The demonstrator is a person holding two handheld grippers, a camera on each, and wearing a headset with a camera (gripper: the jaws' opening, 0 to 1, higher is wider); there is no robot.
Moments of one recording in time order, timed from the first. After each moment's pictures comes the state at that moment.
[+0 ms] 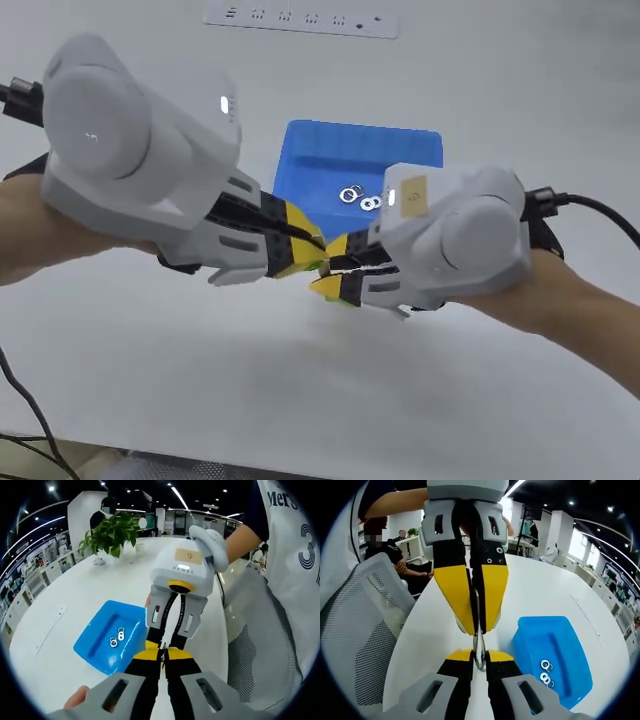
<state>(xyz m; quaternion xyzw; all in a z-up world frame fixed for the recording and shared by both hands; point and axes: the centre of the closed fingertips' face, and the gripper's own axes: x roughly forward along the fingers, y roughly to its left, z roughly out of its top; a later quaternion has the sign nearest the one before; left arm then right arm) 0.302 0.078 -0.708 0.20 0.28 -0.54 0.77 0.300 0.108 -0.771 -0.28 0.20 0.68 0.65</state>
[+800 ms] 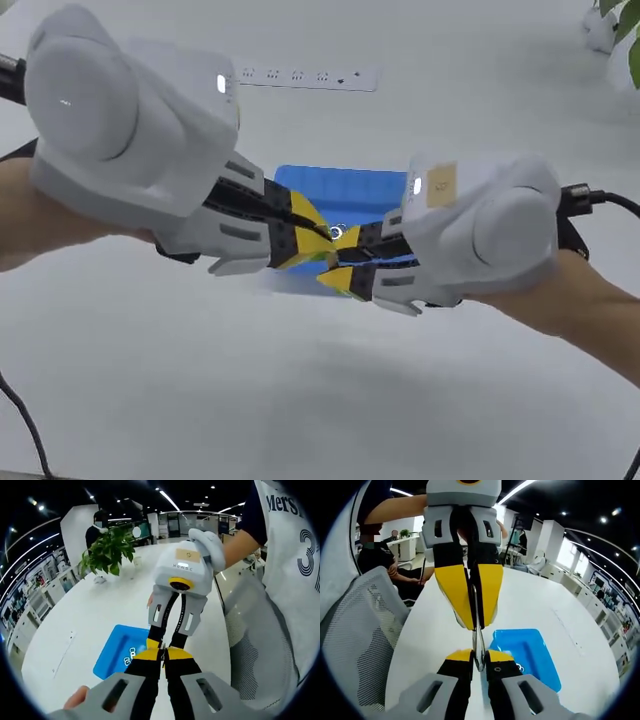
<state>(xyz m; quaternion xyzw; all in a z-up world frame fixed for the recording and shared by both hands) 0.312 0.064 -0.657 0.24 0.23 -0.54 0.77 0.321 0.091 -0.718 -0.29 0.15 0.65 0.69</state>
